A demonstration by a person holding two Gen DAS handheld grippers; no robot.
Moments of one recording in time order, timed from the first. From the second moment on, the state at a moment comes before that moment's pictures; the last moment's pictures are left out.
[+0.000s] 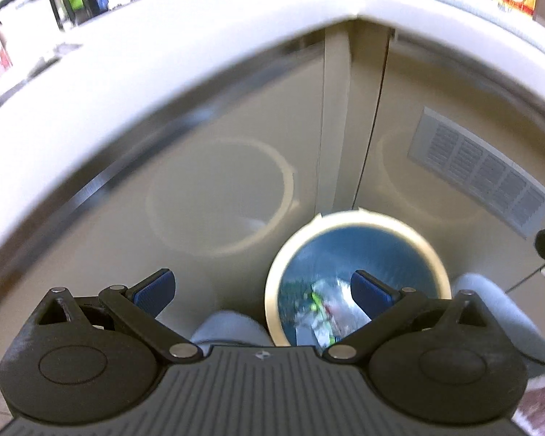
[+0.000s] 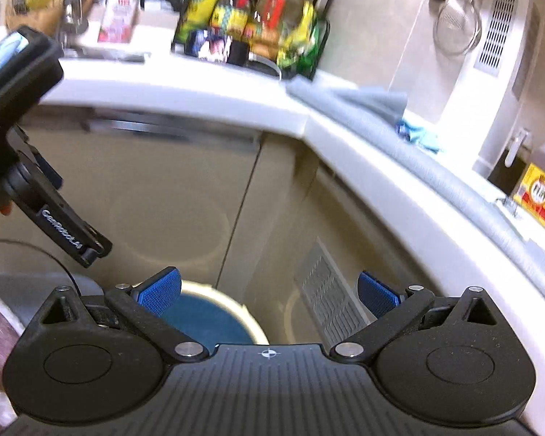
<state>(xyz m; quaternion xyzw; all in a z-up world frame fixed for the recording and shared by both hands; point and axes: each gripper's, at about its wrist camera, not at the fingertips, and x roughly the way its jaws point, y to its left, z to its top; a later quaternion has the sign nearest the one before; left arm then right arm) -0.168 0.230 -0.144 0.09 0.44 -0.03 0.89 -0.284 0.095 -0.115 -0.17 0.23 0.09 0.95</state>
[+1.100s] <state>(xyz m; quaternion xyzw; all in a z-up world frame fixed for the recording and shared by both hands) -0.029 0.092 0.018 0.14 0.24 -0.14 0.95 -0.109 -0.159 -0.023 0.10 0.25 -0.21 0.94</state>
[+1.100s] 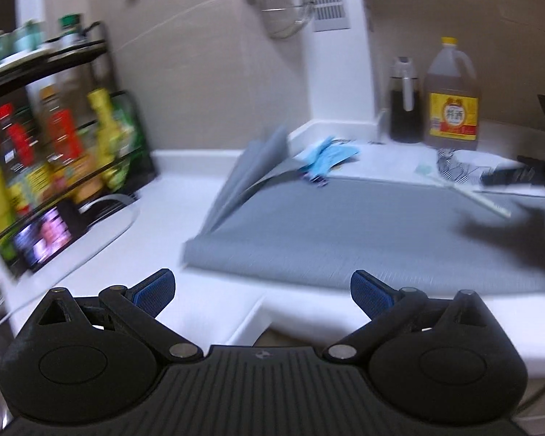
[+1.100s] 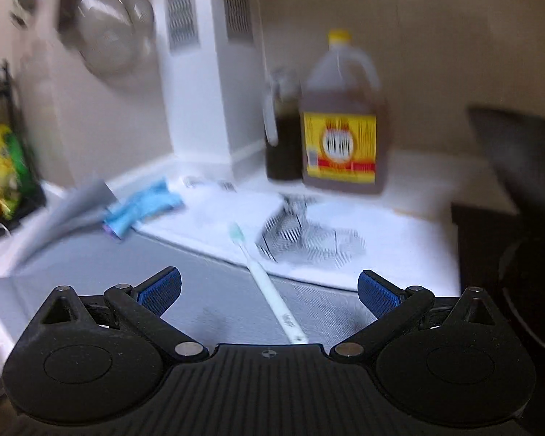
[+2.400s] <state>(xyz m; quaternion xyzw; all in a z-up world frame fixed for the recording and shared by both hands) 0.230 -0.065 -0.056 0.08 0.33 -0.22 0.92 -0.008 -0.181 -0.059 0.07 0.32 -0.20 0.92</state>
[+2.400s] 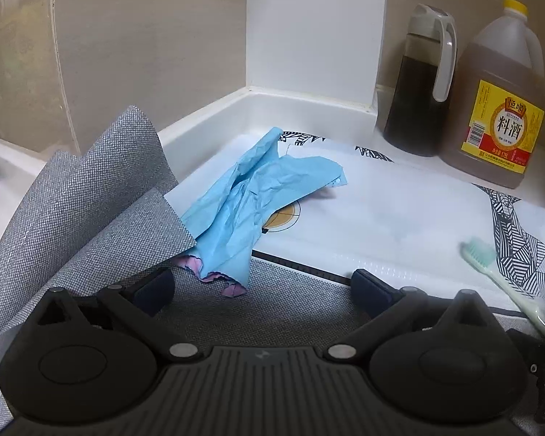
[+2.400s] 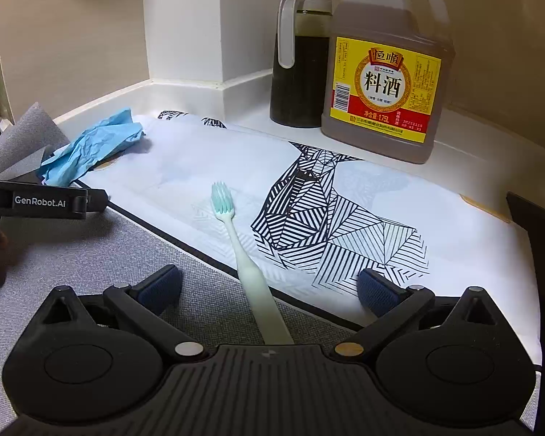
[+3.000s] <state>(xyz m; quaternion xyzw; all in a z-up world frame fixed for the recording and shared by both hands) 0.239 -0.069 -0.055 0.08 0.33 -0.22 0.92 0.005 -0.172 -0.057 0.07 0.31 -0.21 0.92</state>
